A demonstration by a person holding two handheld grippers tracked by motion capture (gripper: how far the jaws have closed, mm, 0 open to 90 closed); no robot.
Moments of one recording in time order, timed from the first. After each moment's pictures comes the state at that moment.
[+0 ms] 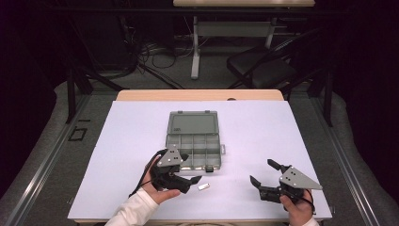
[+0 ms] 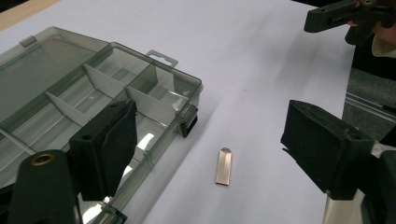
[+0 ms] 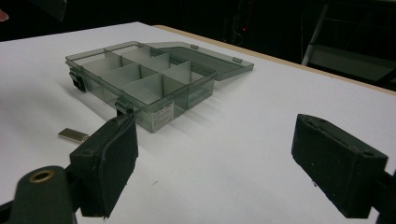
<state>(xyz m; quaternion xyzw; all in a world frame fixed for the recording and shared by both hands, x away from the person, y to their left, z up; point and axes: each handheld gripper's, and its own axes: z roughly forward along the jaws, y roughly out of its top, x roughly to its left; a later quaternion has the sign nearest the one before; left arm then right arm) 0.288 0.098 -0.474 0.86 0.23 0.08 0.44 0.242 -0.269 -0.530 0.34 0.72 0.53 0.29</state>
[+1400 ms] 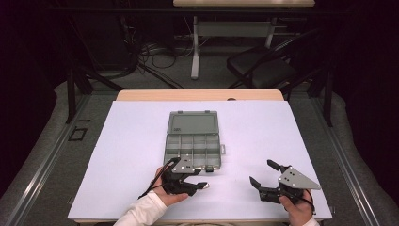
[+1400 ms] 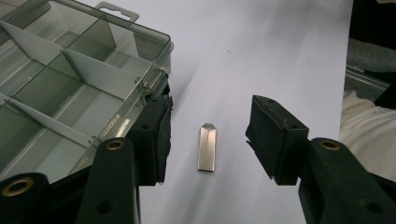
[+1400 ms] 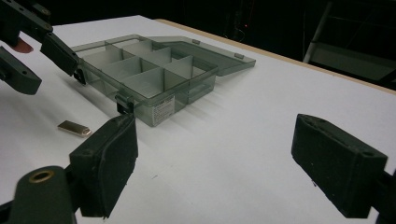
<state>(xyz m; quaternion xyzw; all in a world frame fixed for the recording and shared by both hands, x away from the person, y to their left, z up) 0.292 0.077 -0.515 0.89 0.20 0.04 0.41 0.242 -0.269 -0.531 0.34 0.73 0.52 0.29</state>
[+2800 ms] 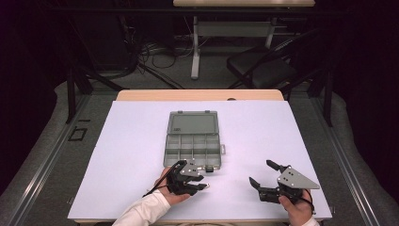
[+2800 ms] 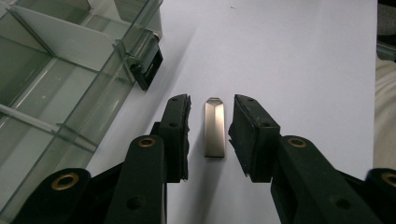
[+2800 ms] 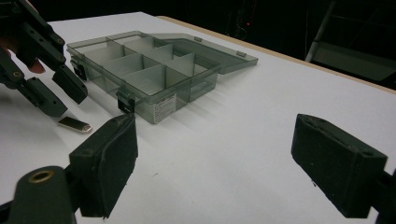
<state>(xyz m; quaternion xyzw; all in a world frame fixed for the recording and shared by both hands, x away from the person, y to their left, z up) 0.301 0.067 -0.540 0.92 0.17 0.03 0.36 0.243 -0.268 -0.531 0.33 0.74 0.51 0.28</state>
